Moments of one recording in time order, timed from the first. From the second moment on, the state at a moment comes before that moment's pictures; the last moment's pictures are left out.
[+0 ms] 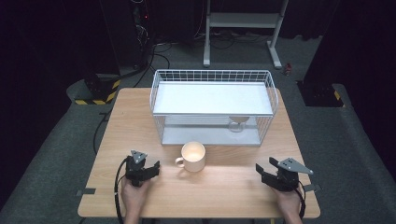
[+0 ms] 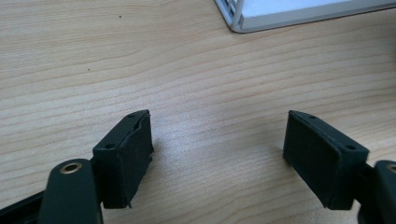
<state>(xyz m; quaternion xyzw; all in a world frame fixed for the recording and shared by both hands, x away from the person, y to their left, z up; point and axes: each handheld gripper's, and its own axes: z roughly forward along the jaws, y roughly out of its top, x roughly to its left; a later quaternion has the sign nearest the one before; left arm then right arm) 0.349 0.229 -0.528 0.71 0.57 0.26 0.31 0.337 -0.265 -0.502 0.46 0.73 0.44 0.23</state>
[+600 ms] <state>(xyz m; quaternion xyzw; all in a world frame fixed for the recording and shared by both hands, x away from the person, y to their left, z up) 0.348 0.228 -0.529 0.72 0.57 0.25 0.32 0.349 -0.265 -0.522 0.48 0.77 0.35 0.22</state>
